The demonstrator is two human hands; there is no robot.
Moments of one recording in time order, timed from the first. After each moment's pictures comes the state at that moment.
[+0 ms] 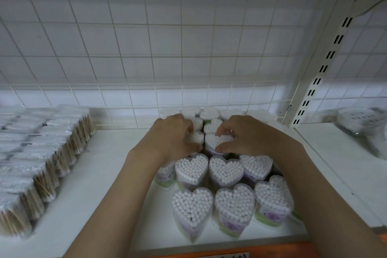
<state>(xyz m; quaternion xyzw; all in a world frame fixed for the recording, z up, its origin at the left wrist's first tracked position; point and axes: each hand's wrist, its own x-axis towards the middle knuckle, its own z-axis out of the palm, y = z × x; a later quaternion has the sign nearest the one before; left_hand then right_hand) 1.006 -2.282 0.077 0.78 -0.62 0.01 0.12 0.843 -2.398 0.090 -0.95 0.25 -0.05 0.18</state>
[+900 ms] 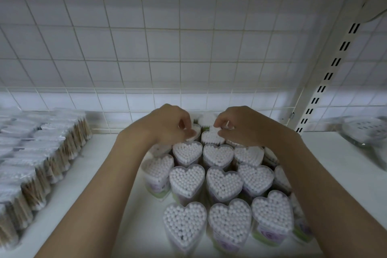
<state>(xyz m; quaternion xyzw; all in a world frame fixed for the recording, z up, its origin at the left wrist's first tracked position) 1.025 -2.303 0.111 0.76 -0.62 -0.10 0.14 0.861 -2.428 0.108 -0.96 0.22 -0.05 0.13</state>
